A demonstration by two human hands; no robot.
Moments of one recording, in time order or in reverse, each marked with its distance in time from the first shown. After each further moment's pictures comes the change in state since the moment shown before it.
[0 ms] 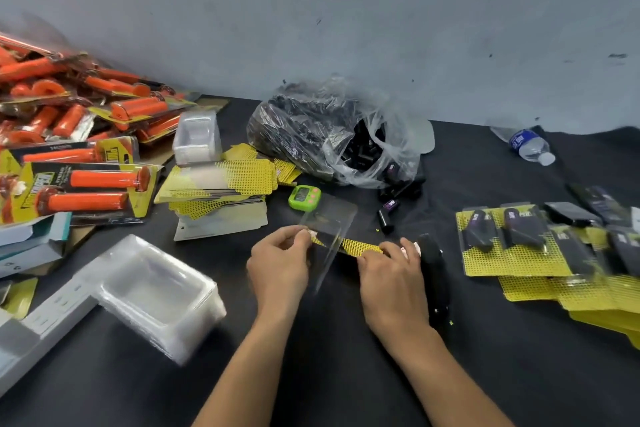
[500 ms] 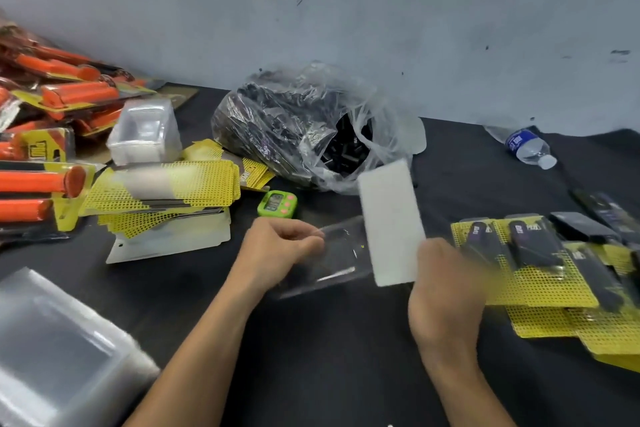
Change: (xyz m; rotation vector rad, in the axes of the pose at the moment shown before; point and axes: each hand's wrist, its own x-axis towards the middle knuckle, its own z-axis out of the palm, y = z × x) left_hand 0.070 -0.008 0.045 0.083 -0.545 0.102; right_hand 0.019 0.059 -0.008 0.716 0.234 0.439
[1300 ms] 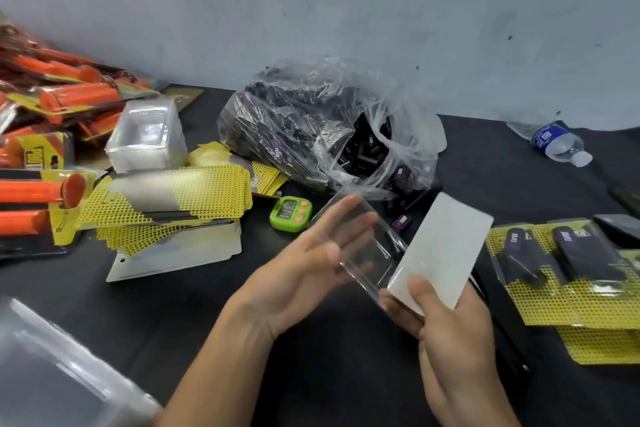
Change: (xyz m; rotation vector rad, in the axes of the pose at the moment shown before) left_hand 0.001 0.004 0.003 -0.836 -0.693 0.000; right_hand -0.017 -0.003 0.036 0.728 -0.039 0.638
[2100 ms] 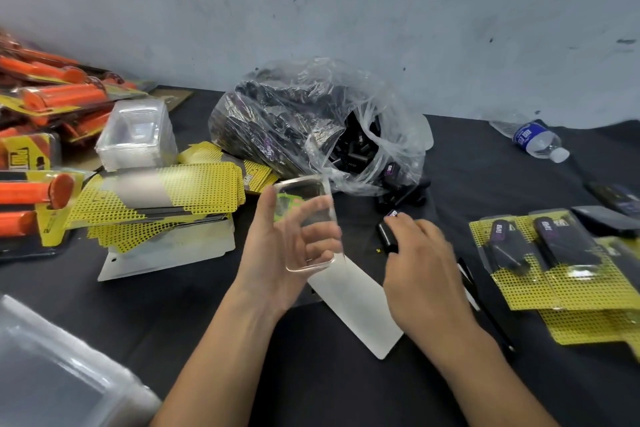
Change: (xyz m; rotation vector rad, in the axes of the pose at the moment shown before) left_hand 0.004 0.010 -0.001 -0.208 0.363 0.010; right_hand 0.027 -0.020 0.016 -1.388 -0.139 -0.644
